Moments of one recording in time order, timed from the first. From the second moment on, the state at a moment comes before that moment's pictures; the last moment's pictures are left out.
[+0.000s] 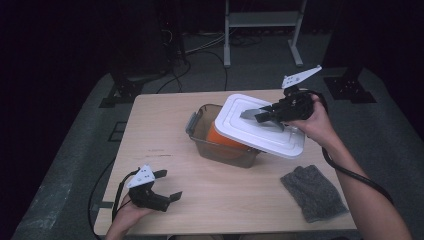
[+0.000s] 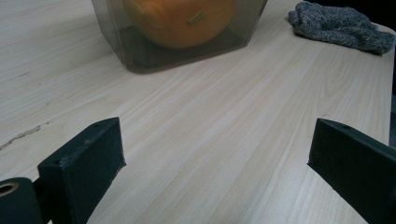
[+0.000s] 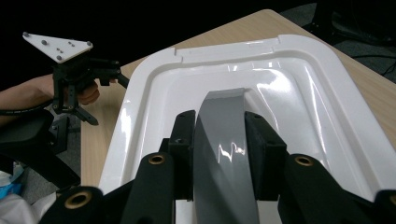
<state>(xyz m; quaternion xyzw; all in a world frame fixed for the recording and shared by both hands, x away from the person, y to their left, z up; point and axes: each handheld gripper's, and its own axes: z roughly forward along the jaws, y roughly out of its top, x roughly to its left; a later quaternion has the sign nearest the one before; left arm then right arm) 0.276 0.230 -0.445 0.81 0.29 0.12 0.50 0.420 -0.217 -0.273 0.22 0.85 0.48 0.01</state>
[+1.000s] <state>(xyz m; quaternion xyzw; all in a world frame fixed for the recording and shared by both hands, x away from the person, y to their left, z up) 0.276 0.231 -0.444 0.81 0.29 0.12 0.50 0.455 -0.164 -0.301 0.20 0.87 0.46 -0.02</state>
